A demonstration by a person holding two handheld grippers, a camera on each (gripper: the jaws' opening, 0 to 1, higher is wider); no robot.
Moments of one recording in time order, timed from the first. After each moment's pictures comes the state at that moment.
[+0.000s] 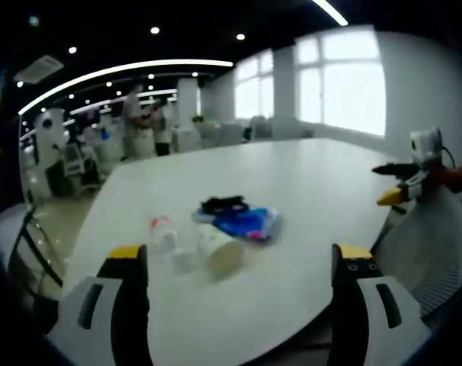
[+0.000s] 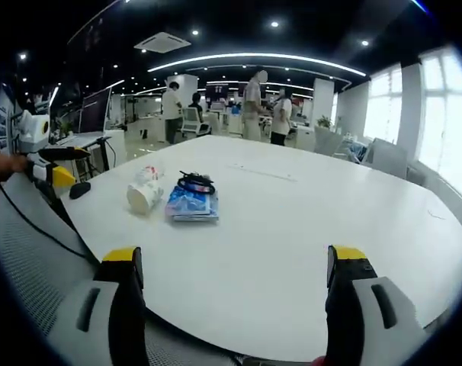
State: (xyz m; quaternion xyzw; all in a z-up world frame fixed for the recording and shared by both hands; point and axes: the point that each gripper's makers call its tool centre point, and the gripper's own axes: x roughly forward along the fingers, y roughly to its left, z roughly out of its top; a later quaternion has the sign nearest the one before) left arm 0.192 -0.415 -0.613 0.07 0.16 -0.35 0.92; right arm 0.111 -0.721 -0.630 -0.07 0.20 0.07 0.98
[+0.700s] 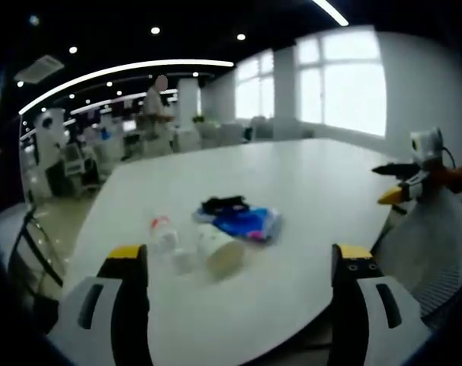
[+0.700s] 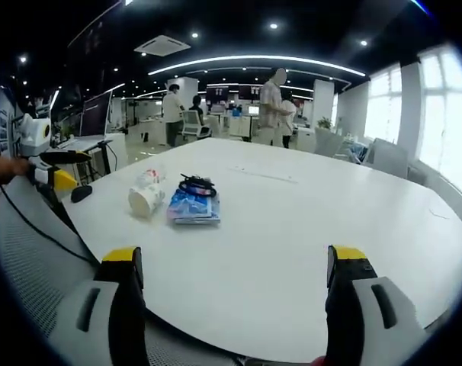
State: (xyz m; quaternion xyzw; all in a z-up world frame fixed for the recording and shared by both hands) left arm 0.192 -0.415 -0.613 0.07 0.16 -0.35 0.92; right arm 0.112 -0.720 -0.629 -0.06 0.19 0.07 0.98
